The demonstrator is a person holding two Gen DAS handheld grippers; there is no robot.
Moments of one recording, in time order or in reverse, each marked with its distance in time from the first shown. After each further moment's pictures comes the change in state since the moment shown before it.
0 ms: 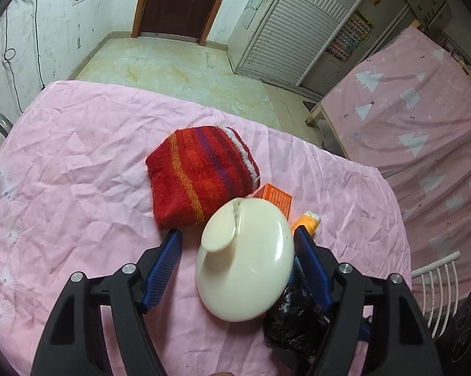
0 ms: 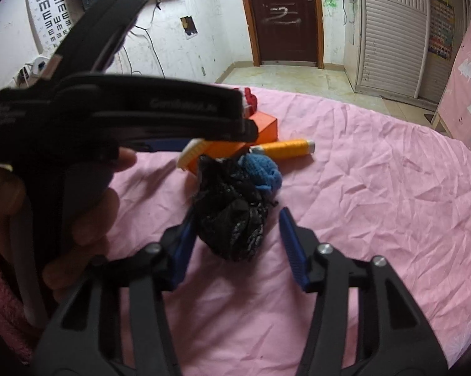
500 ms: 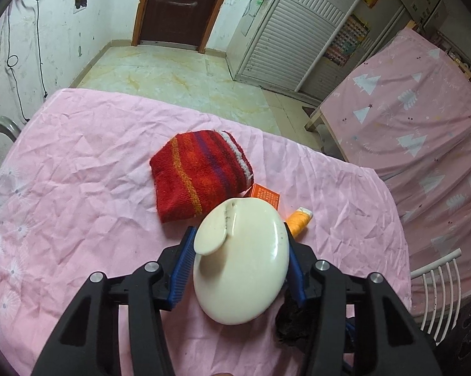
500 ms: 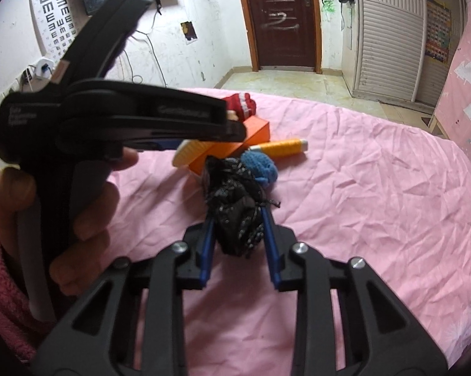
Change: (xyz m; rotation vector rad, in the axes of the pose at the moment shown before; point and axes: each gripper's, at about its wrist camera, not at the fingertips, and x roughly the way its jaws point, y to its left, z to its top) left arm -0.017 -0.006 -0.008 0.015 -0.043 0.009; right arm -0.021 0.003 -0.009 0.004 -0.030 -0.007
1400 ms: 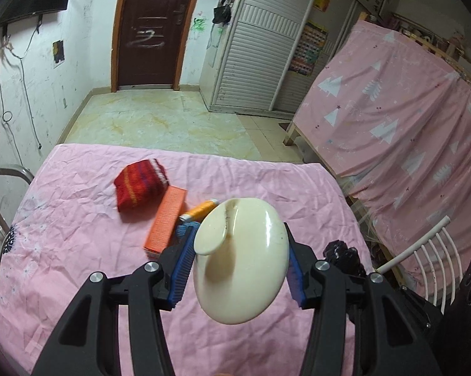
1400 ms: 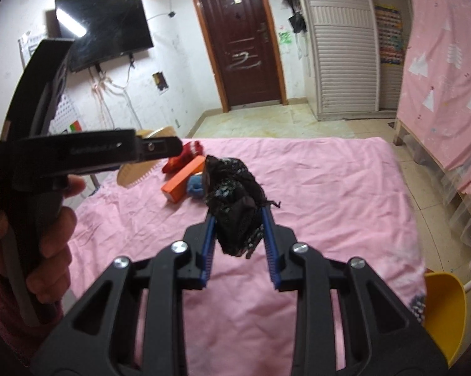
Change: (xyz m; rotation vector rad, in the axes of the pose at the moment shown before) left arm -0.084 -0.097 -0.045 0.187 -0.138 -0.010; right arm -0.112 -0.060 -0.036 0.143 -0.205 -0.081
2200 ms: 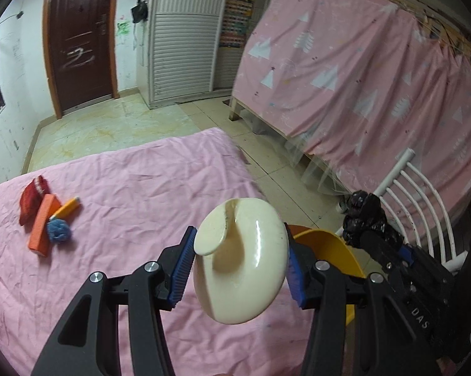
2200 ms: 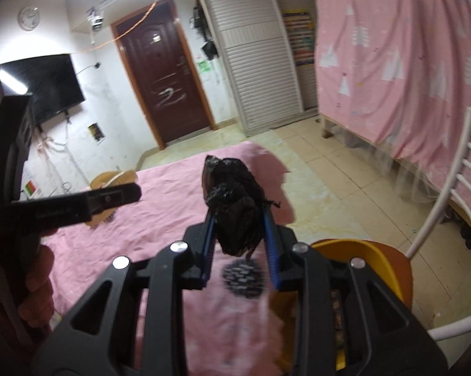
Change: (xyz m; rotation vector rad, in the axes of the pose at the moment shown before) left arm 0.026 -0.176 -0.046 0.270 0.083 -0.128; right arm -0.113 -0.148 -0.046 0.245 -0.135 -0.248
